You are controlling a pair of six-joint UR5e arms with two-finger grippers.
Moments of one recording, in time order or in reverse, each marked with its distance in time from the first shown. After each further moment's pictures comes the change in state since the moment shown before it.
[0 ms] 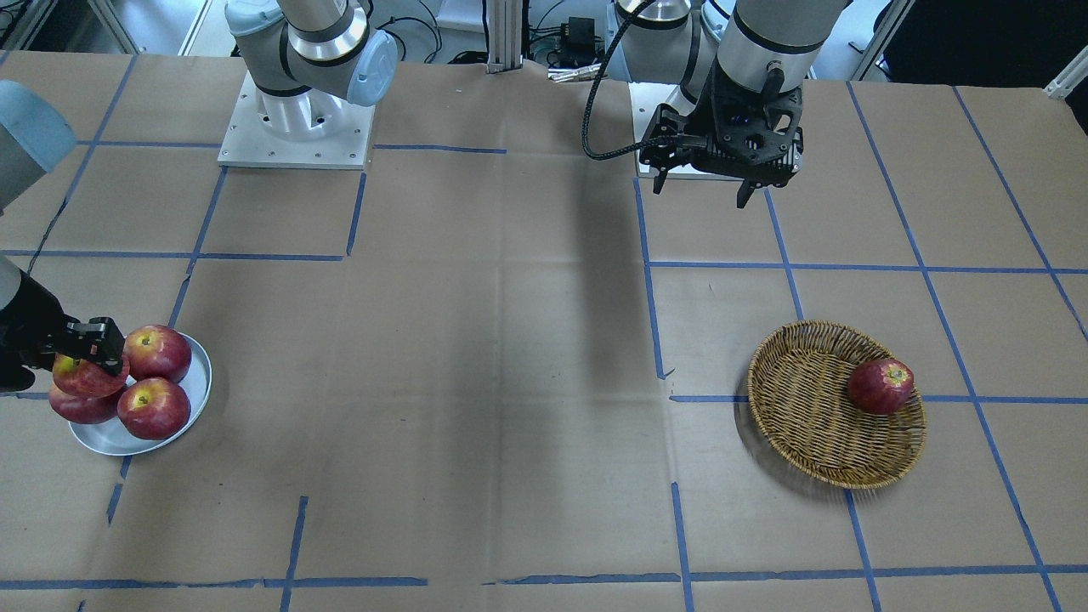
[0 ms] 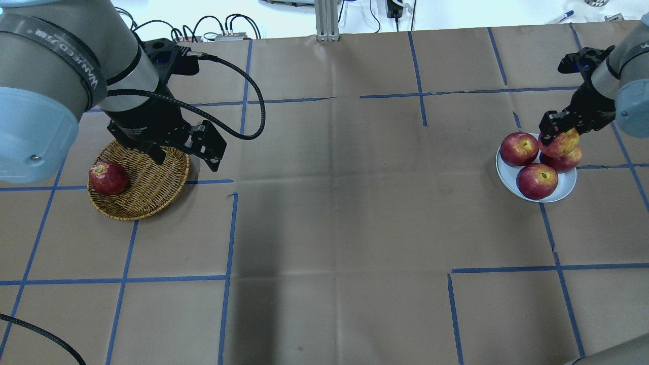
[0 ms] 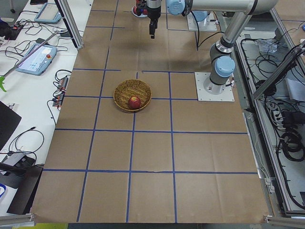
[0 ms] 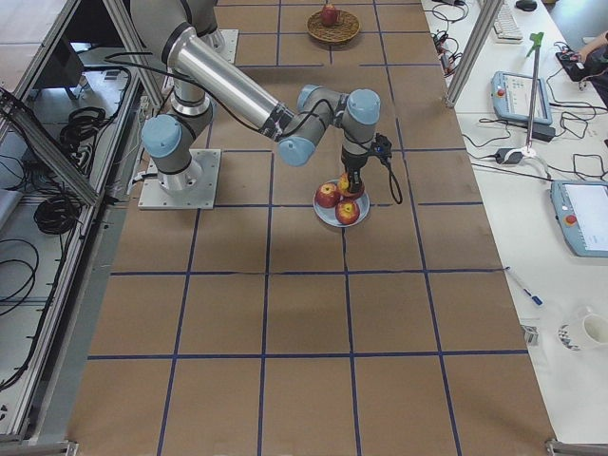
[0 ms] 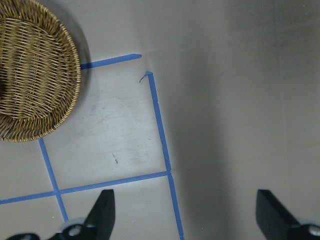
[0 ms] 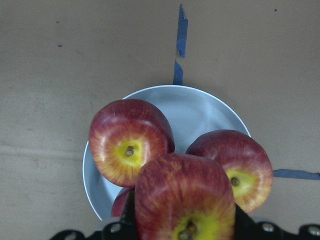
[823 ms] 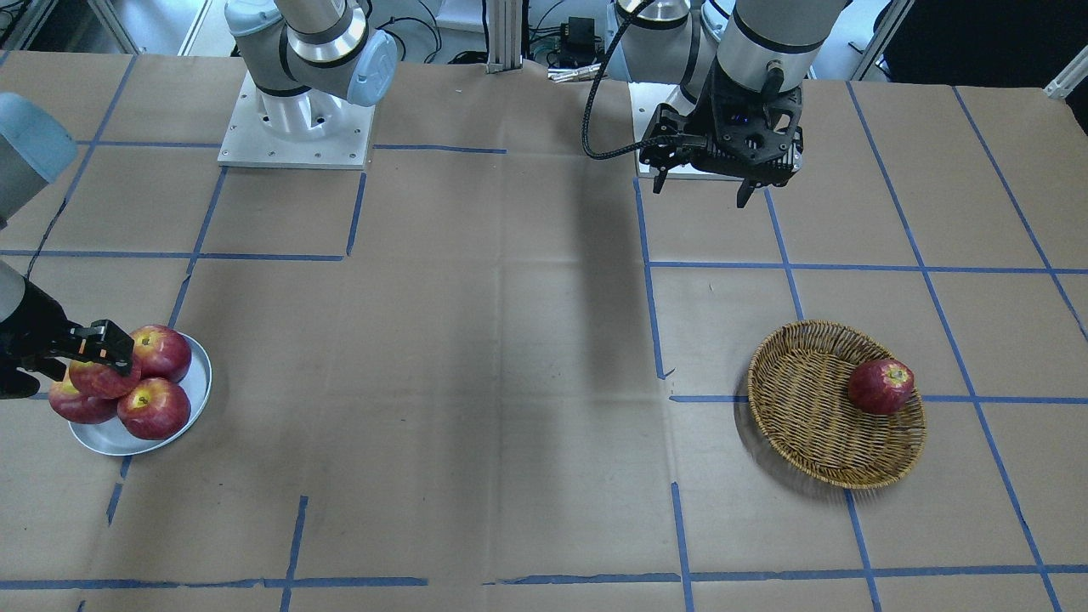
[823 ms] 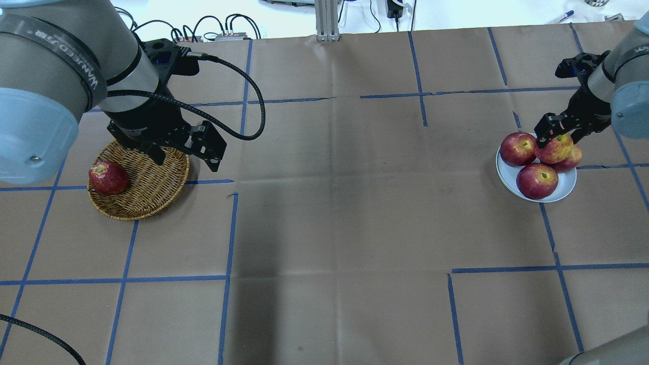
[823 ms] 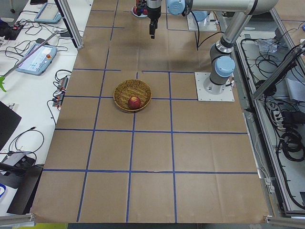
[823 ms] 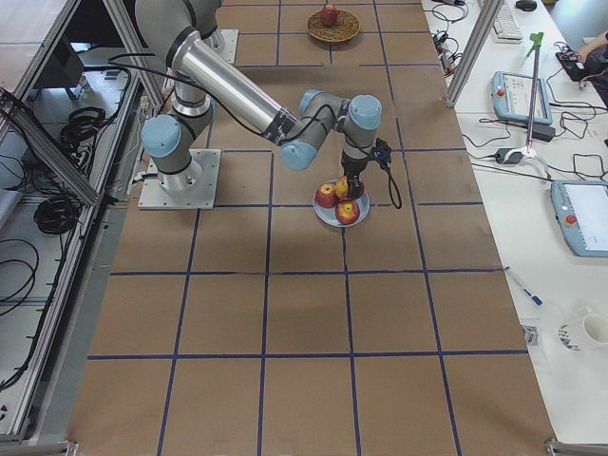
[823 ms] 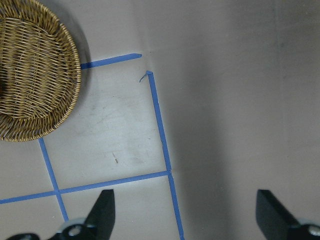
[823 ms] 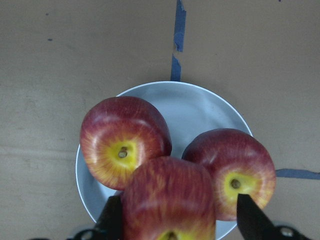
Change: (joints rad) left arm 0.000 0.002 -0.002 0.000 0.000 0.001; right arm 0.000 0.019 -0.006 0.001 -0.011 0.005
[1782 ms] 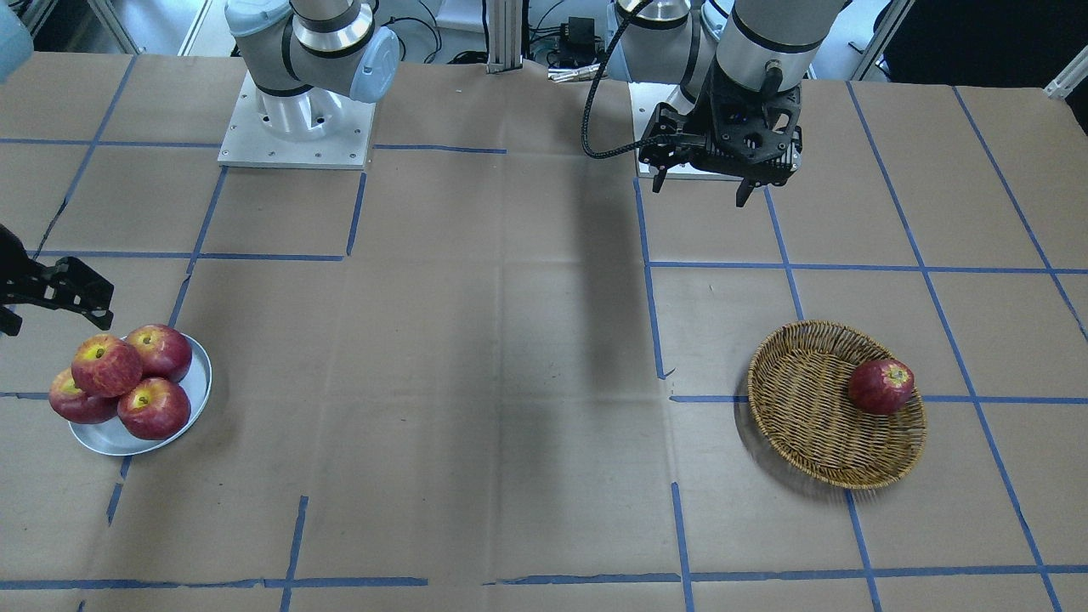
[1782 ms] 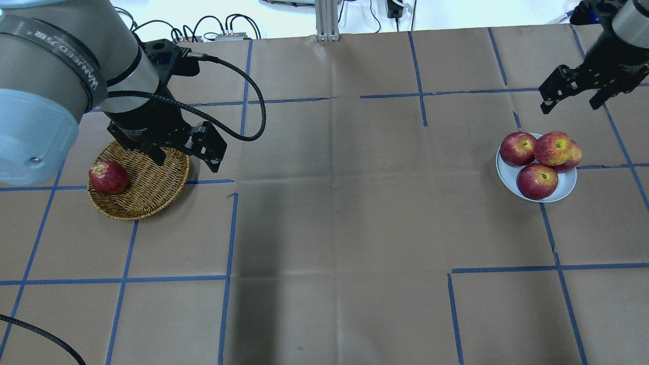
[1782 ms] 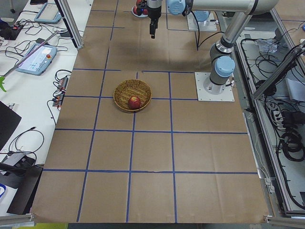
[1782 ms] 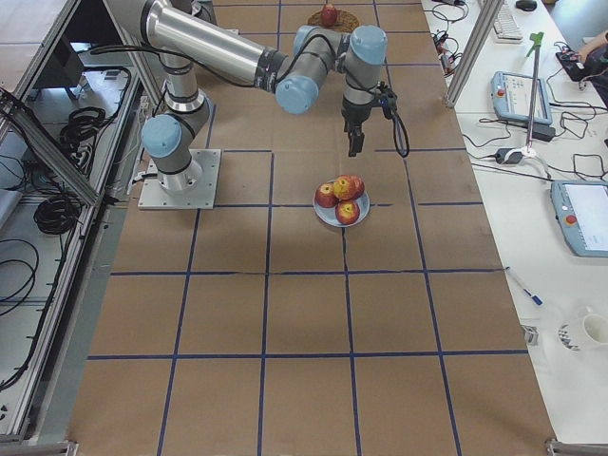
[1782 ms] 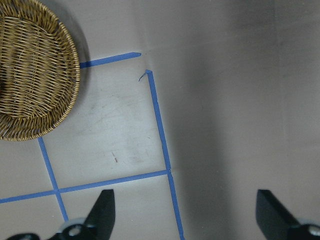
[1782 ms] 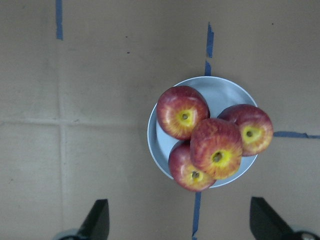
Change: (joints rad) left arm -0.001 0.003 -0.001 -0.001 0.000 0.000; right arm 0.115 -0.178 -0.191 0.381 0.008 0.151
